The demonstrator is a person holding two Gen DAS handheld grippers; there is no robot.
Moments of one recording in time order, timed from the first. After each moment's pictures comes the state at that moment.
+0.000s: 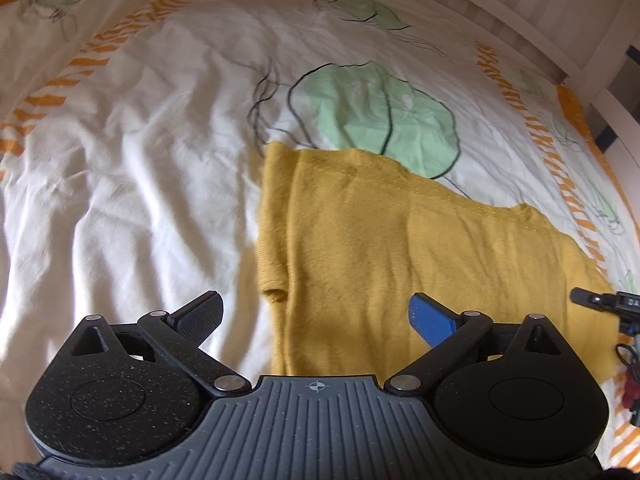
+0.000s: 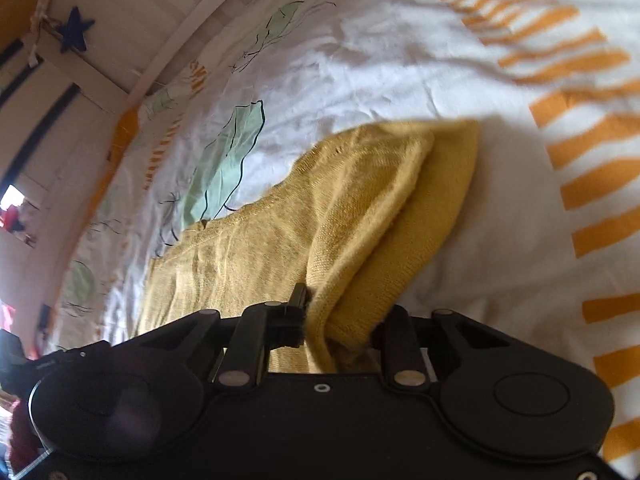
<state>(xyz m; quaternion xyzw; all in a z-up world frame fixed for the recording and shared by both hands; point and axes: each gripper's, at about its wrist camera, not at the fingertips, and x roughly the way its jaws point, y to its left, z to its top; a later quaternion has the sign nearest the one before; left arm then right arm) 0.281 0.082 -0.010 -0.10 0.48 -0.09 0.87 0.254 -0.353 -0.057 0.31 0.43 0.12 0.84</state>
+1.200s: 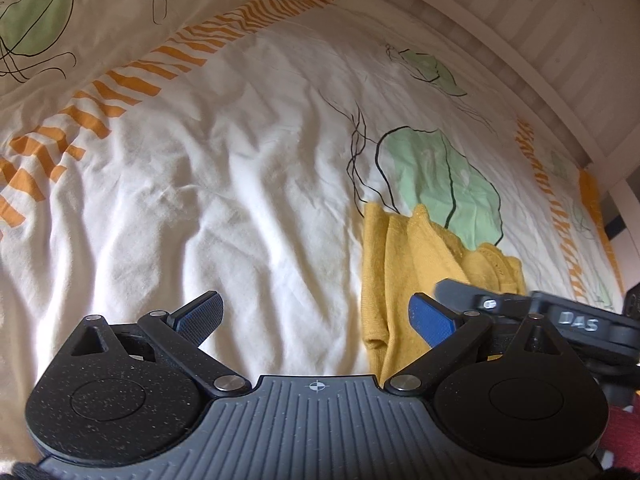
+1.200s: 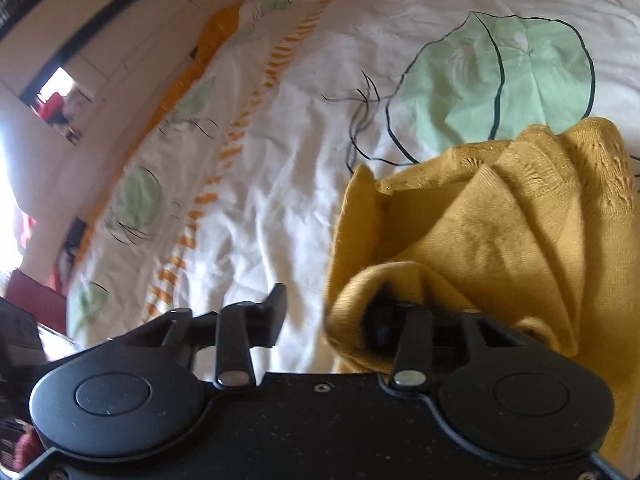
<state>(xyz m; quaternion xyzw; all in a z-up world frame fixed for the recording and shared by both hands) 0.281 0.176 0.005 -0.19 0.44 -0.04 0.87 0.310 -0.070 -0.015 0.25 0.45 0.25 0.82</state>
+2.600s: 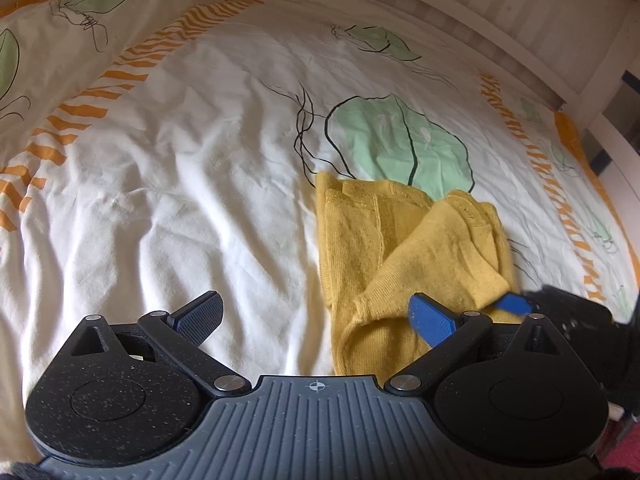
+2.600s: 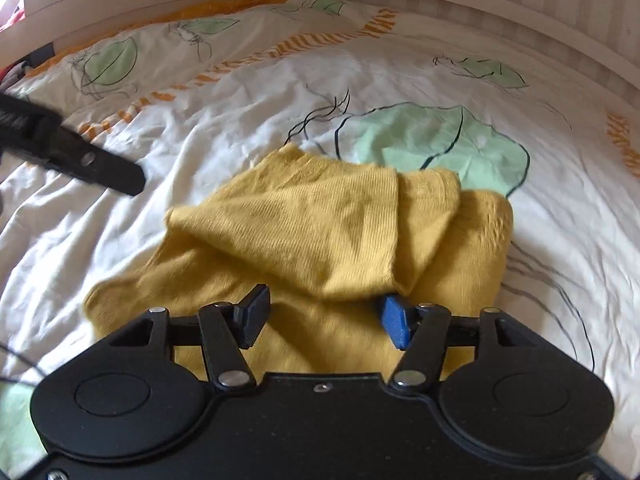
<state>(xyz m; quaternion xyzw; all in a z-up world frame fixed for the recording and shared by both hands) 0.269 0.136 0.005 -0.11 0.45 -0.09 0.88 0.256 -0.072 -0.034 -0.08 0.36 0.21 0.91</state>
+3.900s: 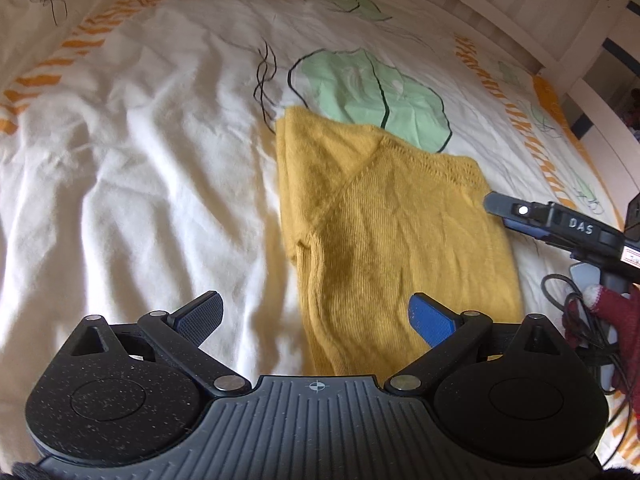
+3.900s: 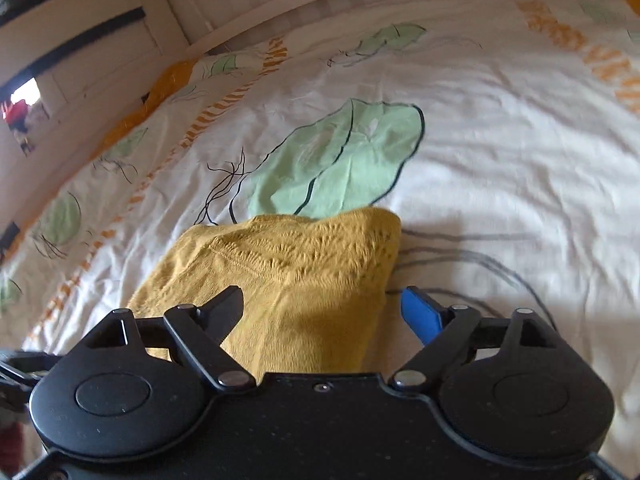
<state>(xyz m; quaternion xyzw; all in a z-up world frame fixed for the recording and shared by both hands) 0.264 0.113 -0.028 -0.10 0.48 -0.14 0.86 0.298 -0.195 -0.048 0.18 0.37 0.16 0.90</state>
